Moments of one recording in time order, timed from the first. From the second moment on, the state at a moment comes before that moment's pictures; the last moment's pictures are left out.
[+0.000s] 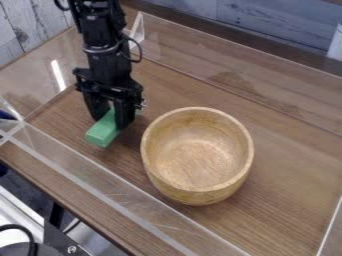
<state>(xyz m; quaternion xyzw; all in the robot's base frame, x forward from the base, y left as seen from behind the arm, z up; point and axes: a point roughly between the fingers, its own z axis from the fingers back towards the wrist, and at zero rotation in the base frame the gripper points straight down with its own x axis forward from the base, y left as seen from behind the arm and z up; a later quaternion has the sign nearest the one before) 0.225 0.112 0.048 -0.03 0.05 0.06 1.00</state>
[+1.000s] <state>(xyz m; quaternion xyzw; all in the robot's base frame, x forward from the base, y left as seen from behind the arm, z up) 0.242 0.069 0.094 -0.05 0.02 0.04 1.00</state>
